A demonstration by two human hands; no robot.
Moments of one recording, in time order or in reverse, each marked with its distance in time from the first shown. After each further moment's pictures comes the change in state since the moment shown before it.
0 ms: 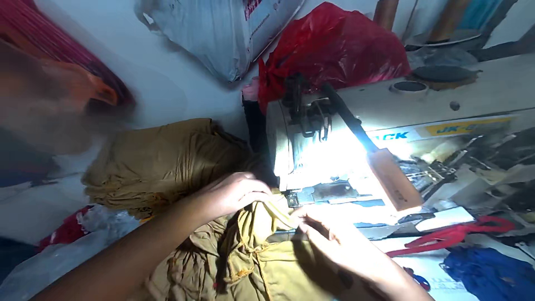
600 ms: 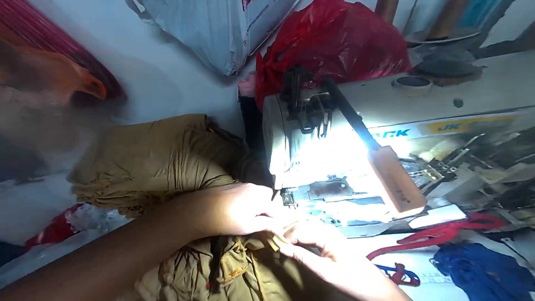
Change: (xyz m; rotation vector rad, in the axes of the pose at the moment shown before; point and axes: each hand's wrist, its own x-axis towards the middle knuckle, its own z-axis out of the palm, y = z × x) left_hand 0.015 0.046 -0.014 -0.062 -0.265 0.070; right_hand -0.013 -0.022 0.010 0.204 -0.046 -0.024
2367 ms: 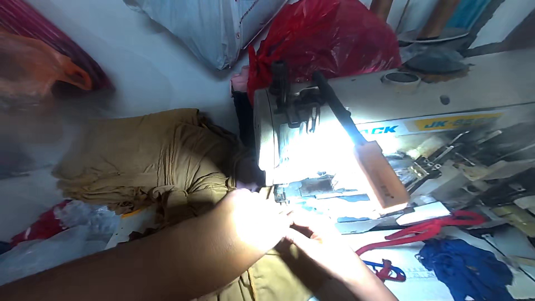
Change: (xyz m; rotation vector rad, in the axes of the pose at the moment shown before) left_hand 0.005 0.031 0.046 0.683 0.173 -0.135; right_hand 0.001 0.018 0.001 0.018 0.140 0.135
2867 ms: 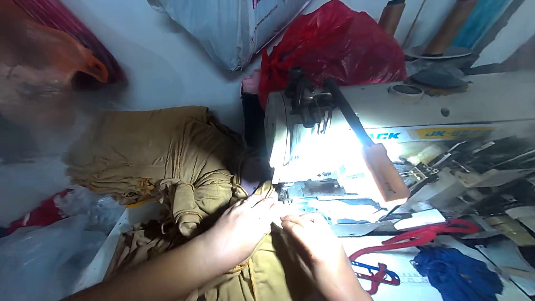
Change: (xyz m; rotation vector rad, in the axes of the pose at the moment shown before) left_hand -0.015 0.018 0.048 -0.171 0.088 -0.172; right_hand -0.024 0.002 0.015 -0.821 0.181 -0.315
